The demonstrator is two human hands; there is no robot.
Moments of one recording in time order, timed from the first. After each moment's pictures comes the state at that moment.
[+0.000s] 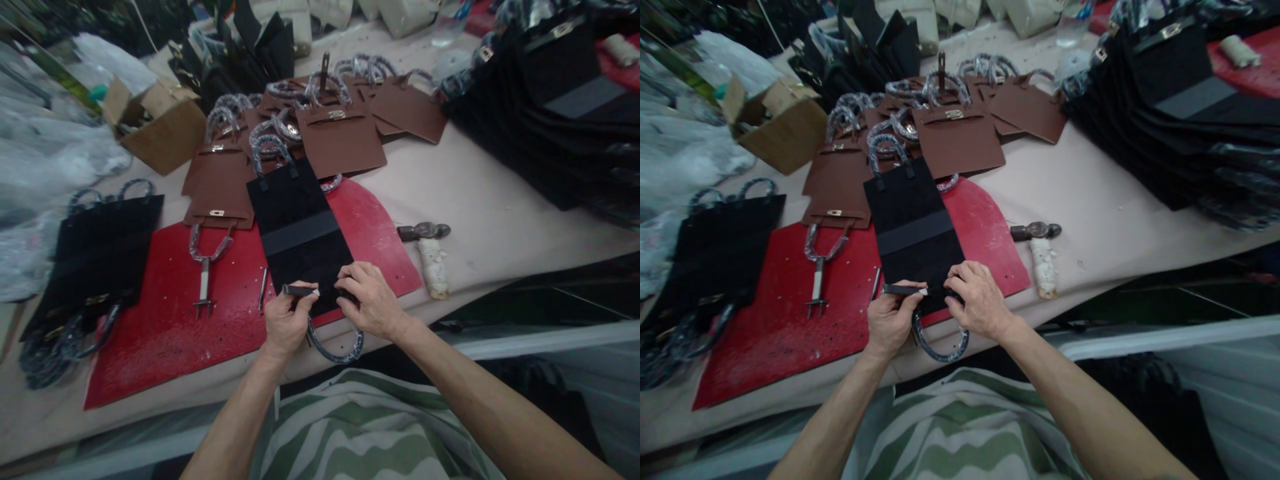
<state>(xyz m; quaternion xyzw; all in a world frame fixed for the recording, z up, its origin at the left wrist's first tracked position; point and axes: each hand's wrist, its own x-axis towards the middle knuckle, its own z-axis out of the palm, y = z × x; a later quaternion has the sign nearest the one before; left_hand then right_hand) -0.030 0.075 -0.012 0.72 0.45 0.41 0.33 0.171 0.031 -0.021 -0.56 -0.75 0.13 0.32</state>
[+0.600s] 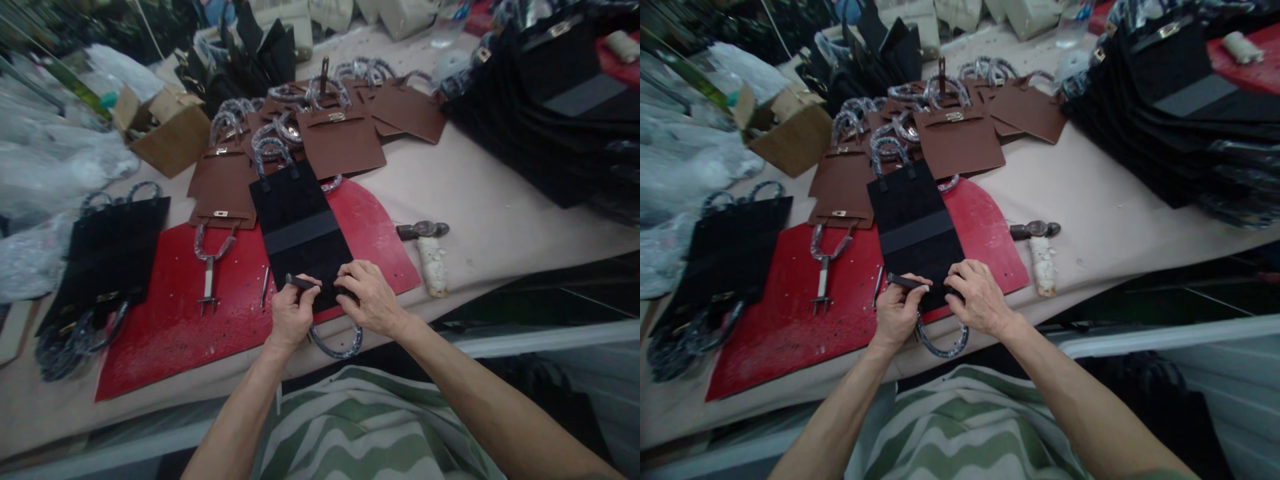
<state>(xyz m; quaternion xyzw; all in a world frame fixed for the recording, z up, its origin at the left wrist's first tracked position) -0.023 0.078 -0.018 0.74 0.43 0.40 0.33 0.172 0.029 -0.022 -0.56 -0.75 0.13 0.32</state>
